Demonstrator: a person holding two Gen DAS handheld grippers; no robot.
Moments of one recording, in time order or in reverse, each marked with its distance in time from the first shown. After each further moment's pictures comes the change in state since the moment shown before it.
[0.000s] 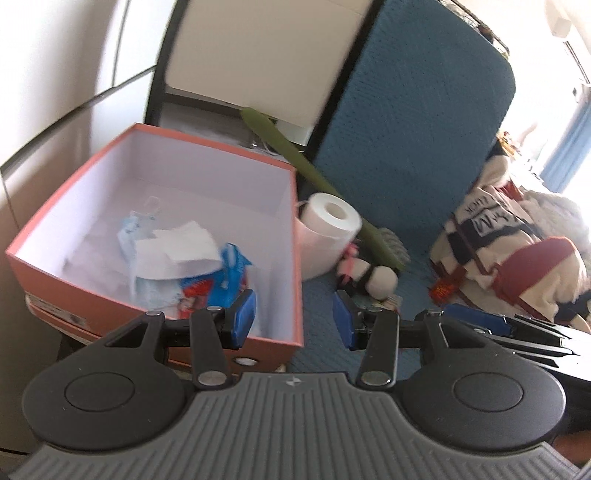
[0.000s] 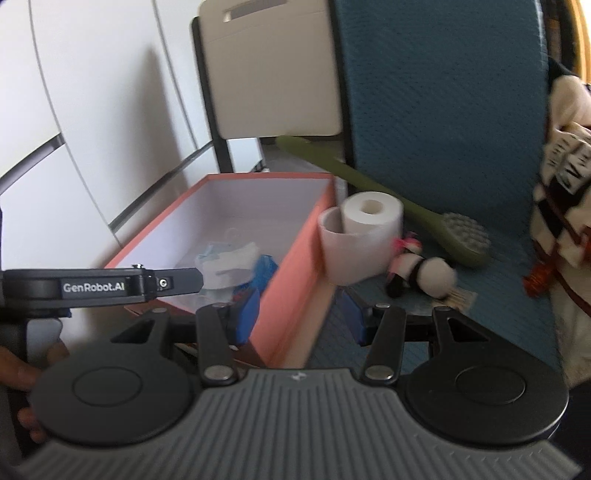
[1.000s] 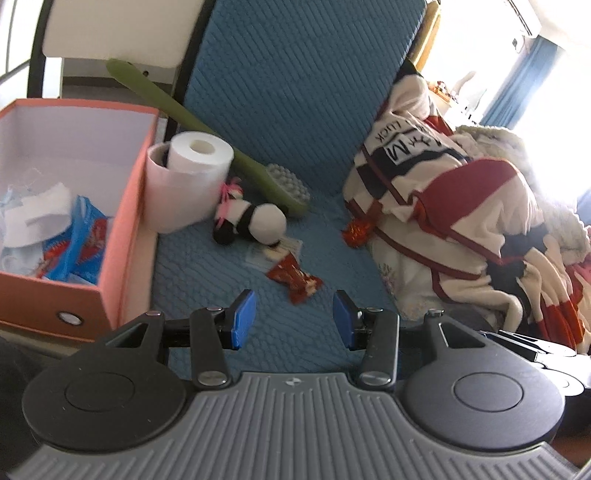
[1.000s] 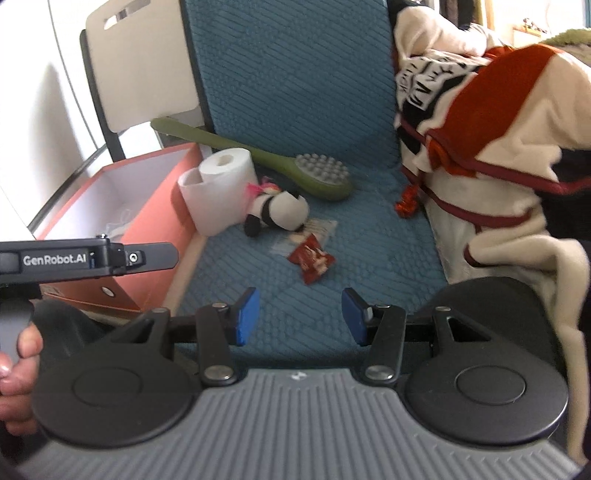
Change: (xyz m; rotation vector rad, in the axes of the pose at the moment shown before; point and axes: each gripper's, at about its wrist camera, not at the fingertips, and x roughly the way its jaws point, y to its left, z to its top) left arm 0.057 -0.116 -0.055 0.126 0.110 -0.201; right arm -0.051 -0.110 -0.075 0.158 0.041 -0.223
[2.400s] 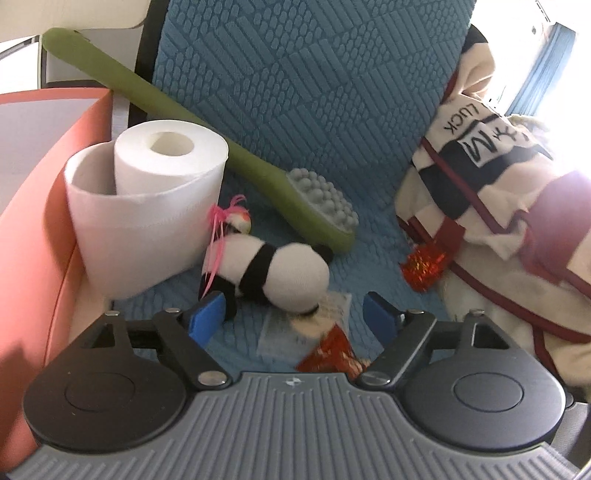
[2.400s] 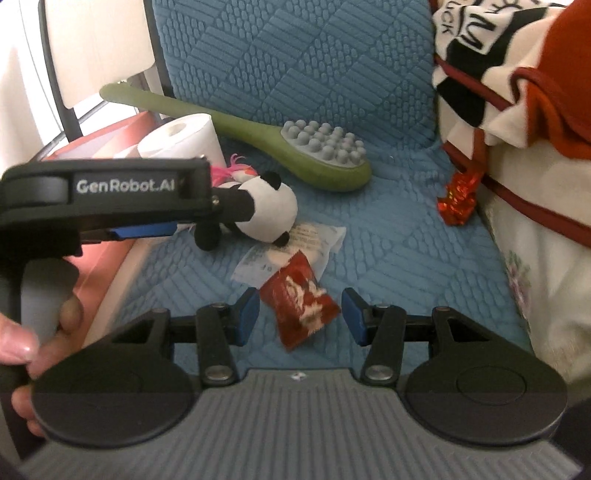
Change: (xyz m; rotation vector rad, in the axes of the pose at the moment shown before) left arm 0.189 0.027 0.051 0.026 -0.011 0.067; right arm 0.179 -0.020 0.028 -0.038 0.039 0.040
